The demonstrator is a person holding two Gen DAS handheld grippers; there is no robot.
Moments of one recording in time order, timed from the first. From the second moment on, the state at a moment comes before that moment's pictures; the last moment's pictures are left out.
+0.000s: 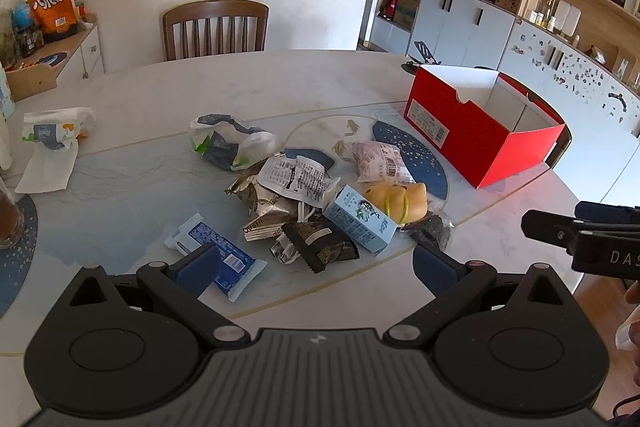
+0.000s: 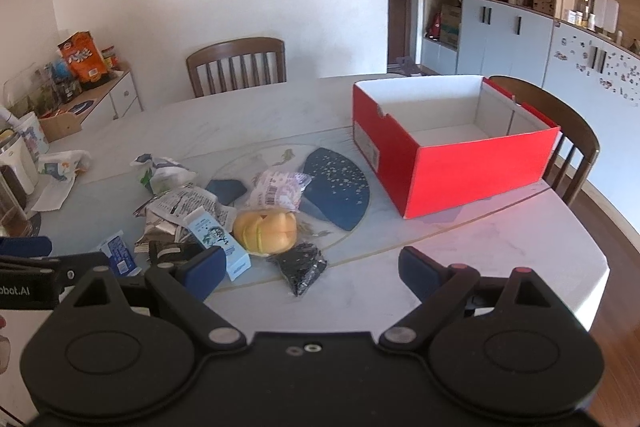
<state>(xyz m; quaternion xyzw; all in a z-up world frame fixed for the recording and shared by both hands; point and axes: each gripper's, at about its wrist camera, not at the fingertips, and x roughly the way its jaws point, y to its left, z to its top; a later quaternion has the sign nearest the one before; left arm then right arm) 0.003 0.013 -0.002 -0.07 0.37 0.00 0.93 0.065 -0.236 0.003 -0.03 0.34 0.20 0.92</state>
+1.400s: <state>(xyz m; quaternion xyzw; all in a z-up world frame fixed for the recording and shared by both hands) 0.083 0.089 -0.078 -0.08 0.44 0.13 0.88 0.142 -0.196 -0.076 -0.10 0.41 0.25 0.87</state>
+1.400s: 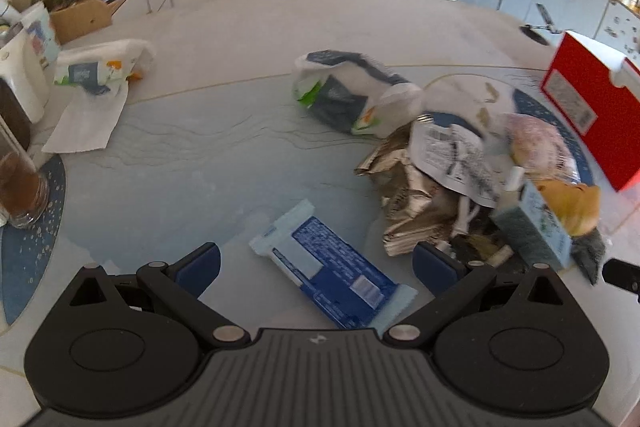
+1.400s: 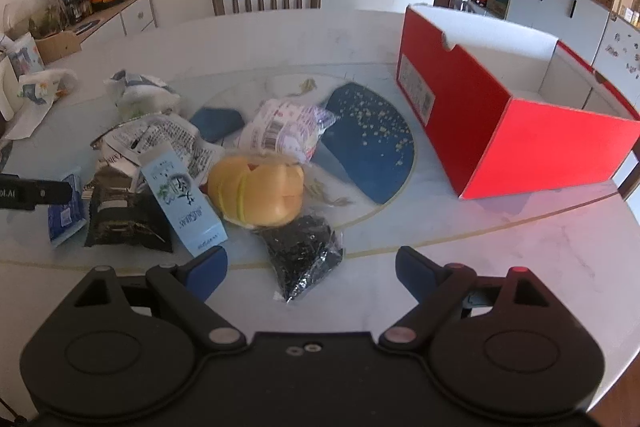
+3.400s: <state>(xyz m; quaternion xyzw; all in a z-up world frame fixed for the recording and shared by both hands) 0.082 0.034 -0.032 -0.08 0.42 0.08 0.90 0.153 -0.218 -0.050 -0.09 0.41 0.25 0.87</state>
